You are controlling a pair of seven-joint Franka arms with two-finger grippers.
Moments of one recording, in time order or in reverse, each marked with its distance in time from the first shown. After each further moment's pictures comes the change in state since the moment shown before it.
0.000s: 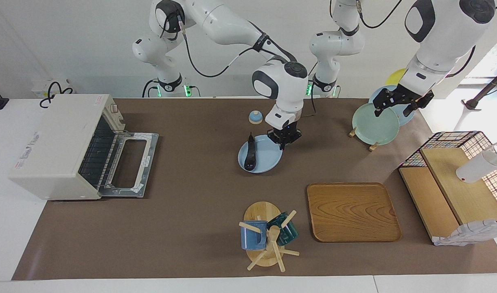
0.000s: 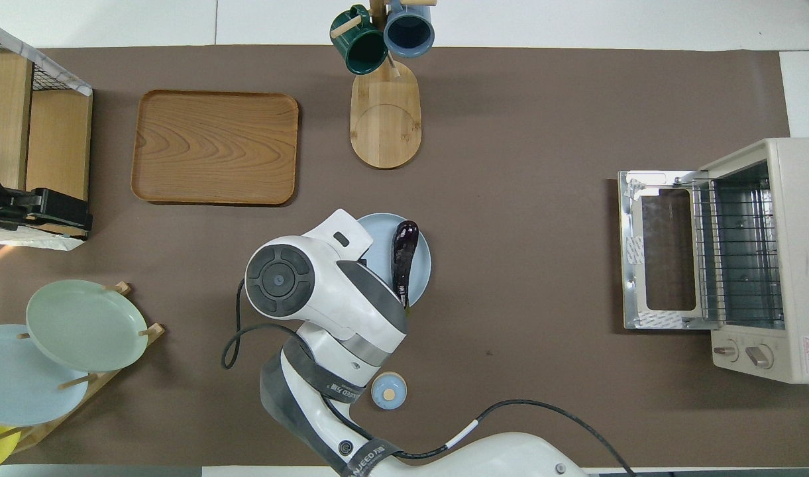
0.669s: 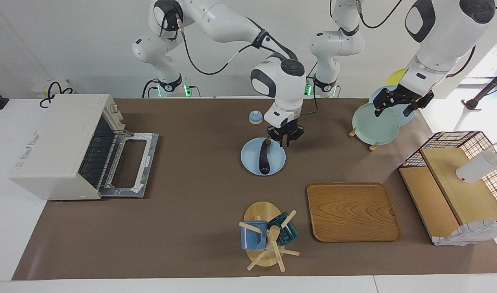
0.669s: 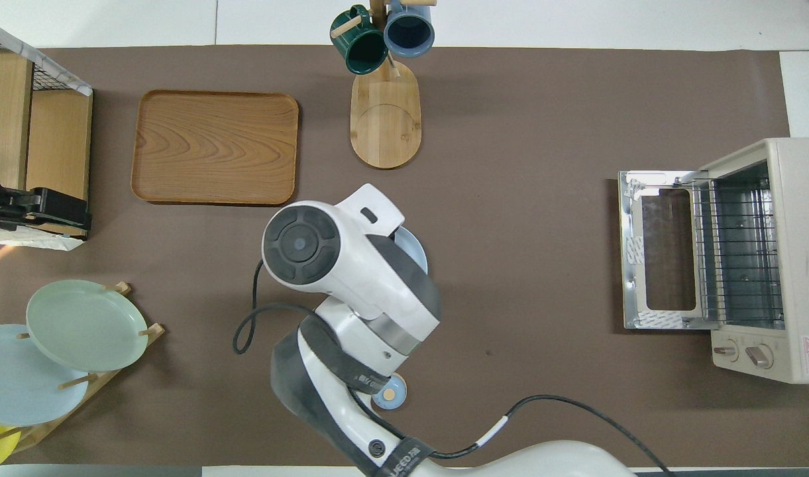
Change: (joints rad) left arm 0.001 0.000 0.002 0.000 0.000 0.001 -0.009; right arm -0.098 -0.114 -0.008 0.047 -0.029 -0.266 -0.091
